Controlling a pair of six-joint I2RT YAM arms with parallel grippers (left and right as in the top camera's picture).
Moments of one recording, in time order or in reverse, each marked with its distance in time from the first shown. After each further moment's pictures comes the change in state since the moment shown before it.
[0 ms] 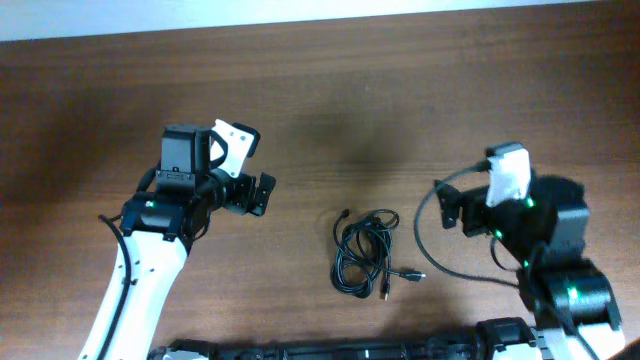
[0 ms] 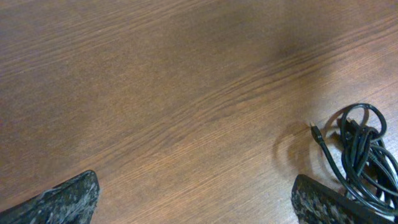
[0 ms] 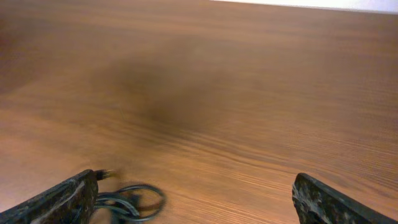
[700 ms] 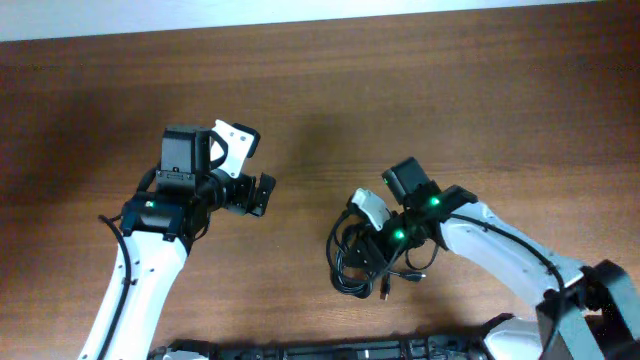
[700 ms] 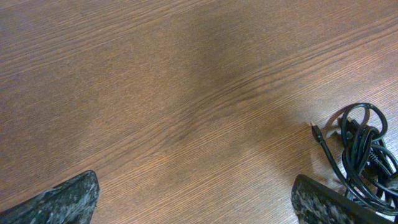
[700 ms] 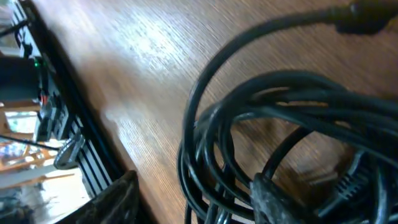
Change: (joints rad) left arm 0.000 0.000 0.001 -0.003 -0.003 0.000; right arm 0.431 0.732 0.014 -0.024 -0.441 -0.040
